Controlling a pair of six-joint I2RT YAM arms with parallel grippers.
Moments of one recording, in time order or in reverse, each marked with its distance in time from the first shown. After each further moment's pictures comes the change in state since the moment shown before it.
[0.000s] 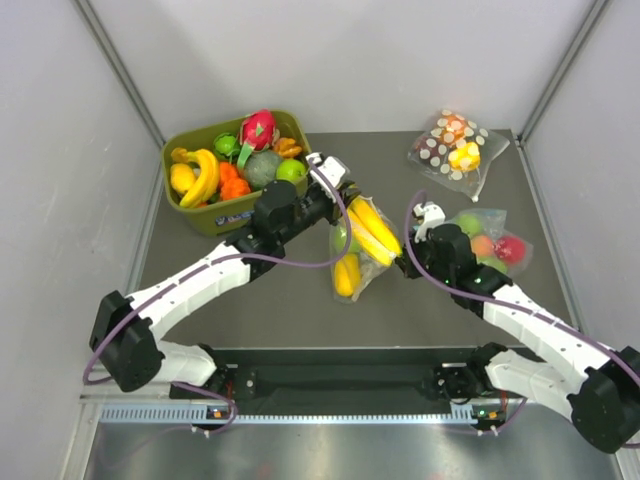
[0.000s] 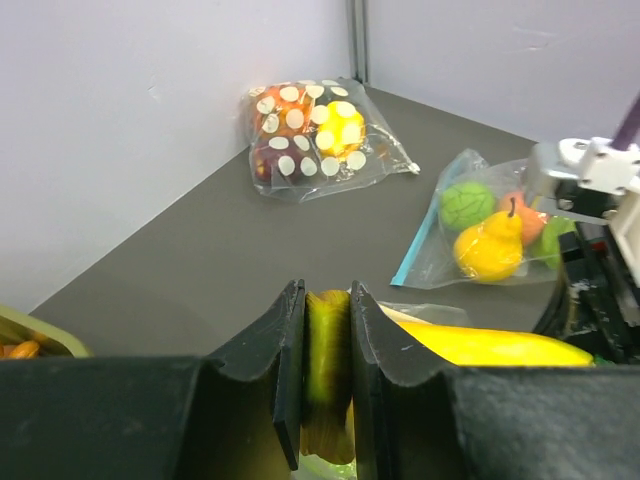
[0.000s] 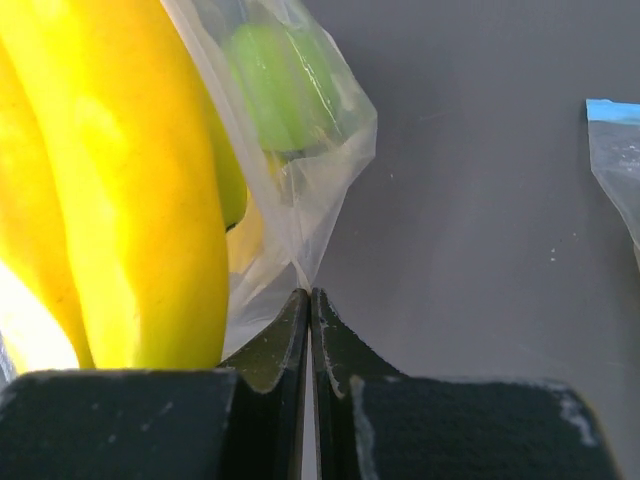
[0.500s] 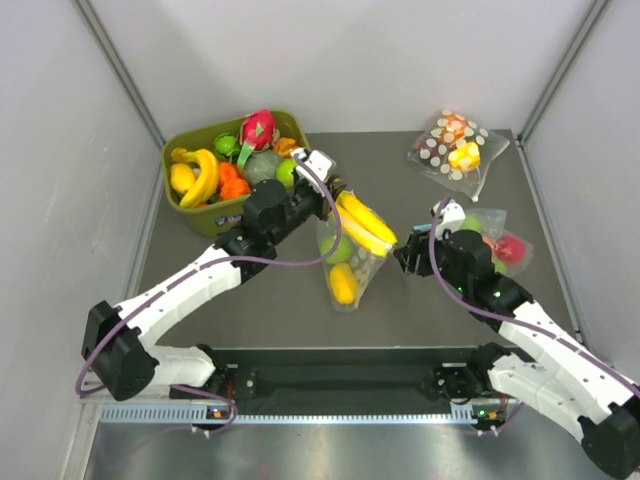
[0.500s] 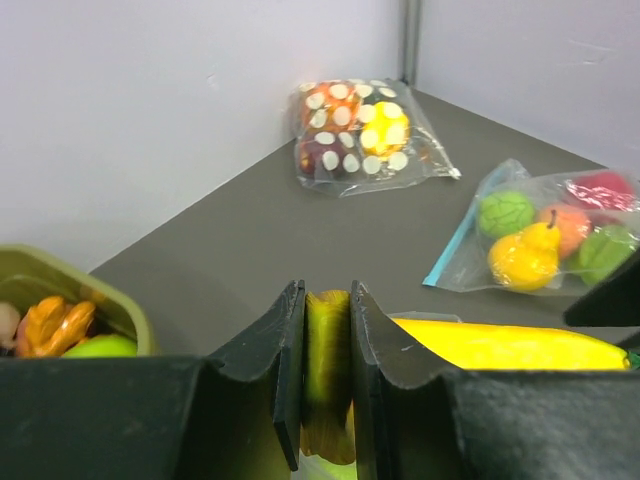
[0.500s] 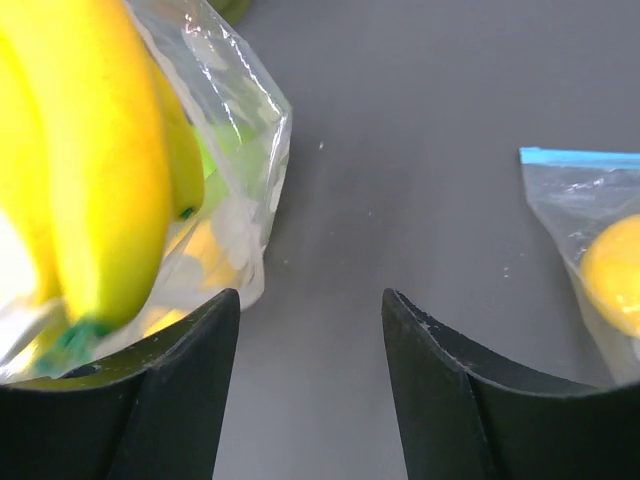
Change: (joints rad) left arm 0.020 -0.073 -0.004 -0.060 -0.076 -0.006; right arm 0.004 -0.151 -0.006 -0.017 0.079 0.005
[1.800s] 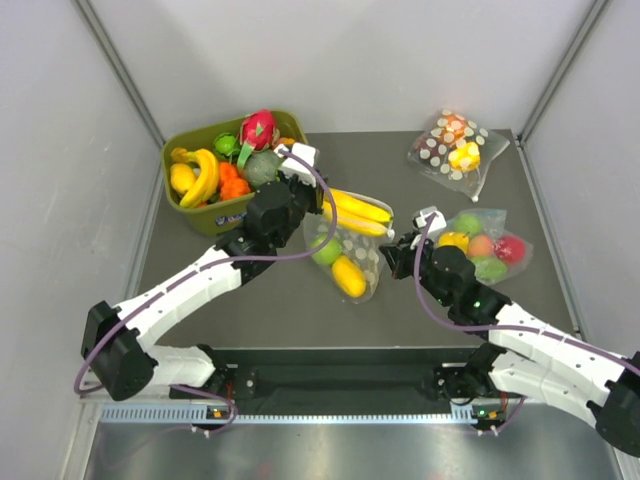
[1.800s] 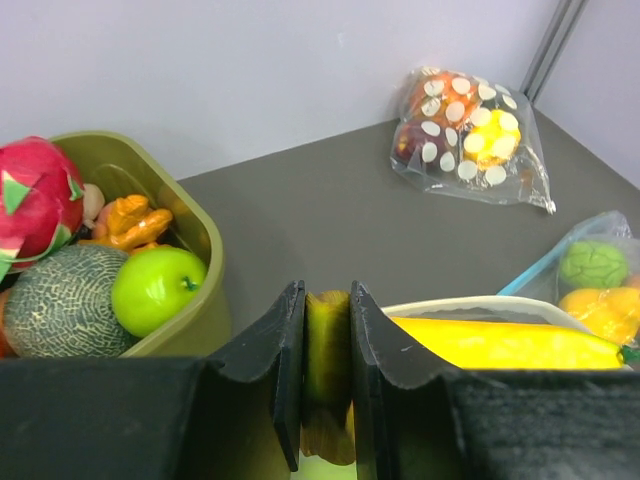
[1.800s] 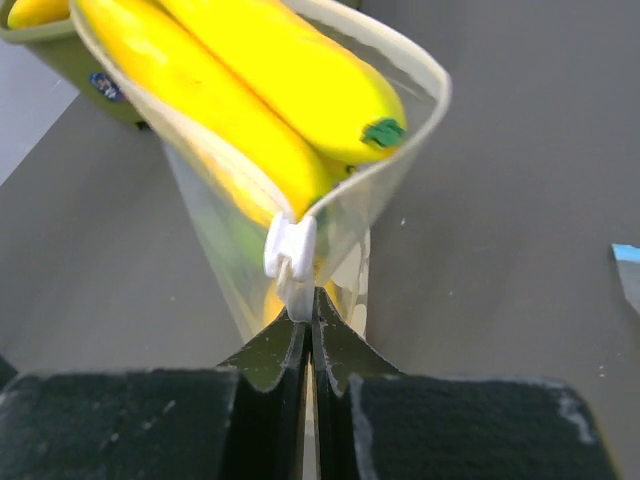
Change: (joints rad) left arm -0.024 0.006 -0.001 -0.048 -0.354 -0.148; right arm 0.224 0.027 -0.105 0.353 0.142 0.010
